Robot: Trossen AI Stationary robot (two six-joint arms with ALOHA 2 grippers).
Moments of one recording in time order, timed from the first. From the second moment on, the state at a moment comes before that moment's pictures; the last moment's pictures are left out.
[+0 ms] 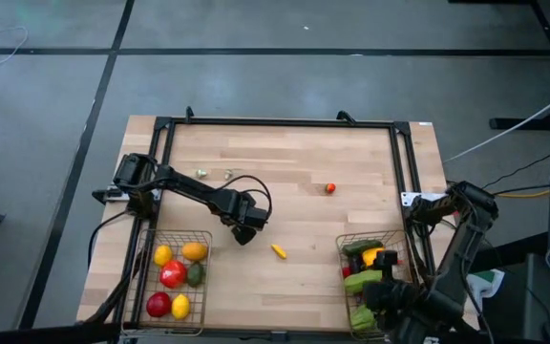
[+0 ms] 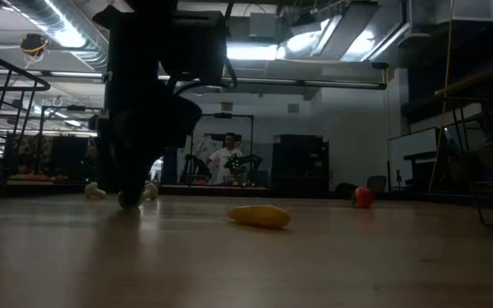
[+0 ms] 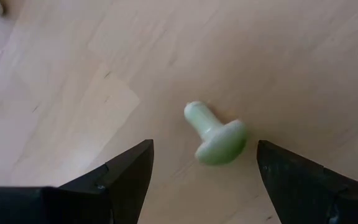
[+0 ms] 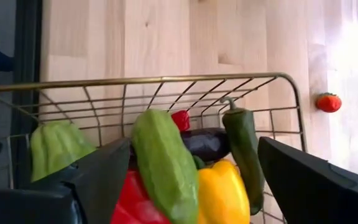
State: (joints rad) left arm -0.14 1.87 1.17 -0.96 -0.19 -0.91; right arm 1.03 1.76 1.64 -1.44 0.46 0.98
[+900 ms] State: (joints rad) left arm -0.13 1.87 1.16 -0.92 -0.19 -0.85; right arm 0.86 1.76 1.64 -1.39 0.48 0.71
